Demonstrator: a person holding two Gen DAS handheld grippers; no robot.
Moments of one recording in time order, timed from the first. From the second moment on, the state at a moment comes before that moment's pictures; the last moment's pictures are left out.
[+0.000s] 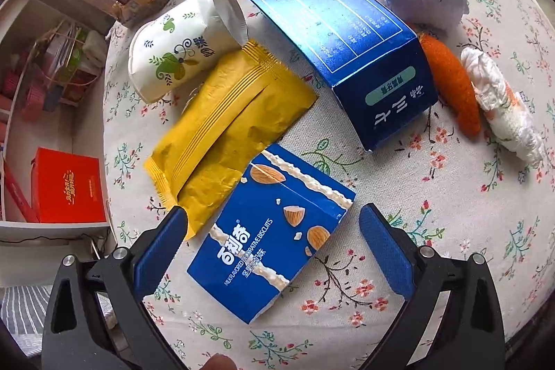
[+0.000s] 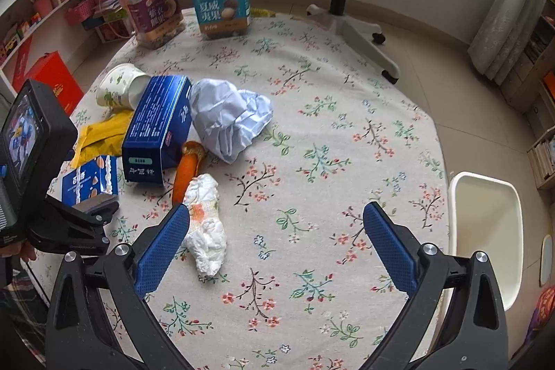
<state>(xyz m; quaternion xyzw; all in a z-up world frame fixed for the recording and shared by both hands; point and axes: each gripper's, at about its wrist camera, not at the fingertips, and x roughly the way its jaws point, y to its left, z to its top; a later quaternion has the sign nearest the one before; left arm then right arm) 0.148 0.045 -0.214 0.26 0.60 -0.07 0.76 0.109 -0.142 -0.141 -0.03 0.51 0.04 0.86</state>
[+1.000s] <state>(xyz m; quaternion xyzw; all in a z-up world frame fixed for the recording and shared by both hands) 0.119 0.065 -0.108 0.05 0.46 -0.07 0.88 0.125 -0.103 -0.187 0.03 0.59 0.14 0.80</state>
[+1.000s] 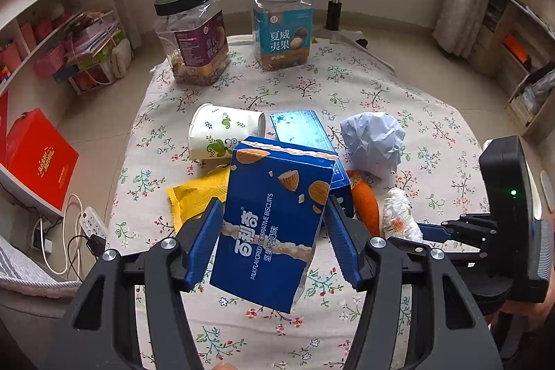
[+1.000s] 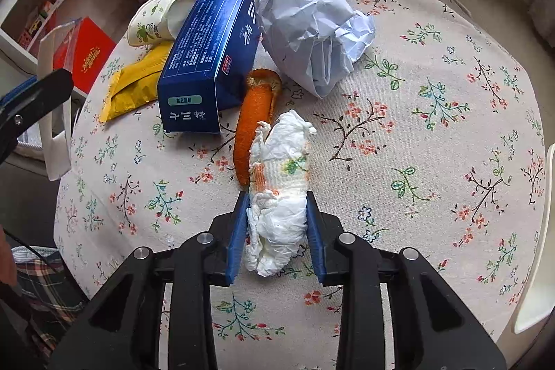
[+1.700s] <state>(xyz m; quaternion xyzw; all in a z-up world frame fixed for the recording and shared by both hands) 0.090 0.027 -0.067 0.03 0.31 0.00 0.95 0.086 -0.138 -0.068 0.00 0.33 0.06 0.94</state>
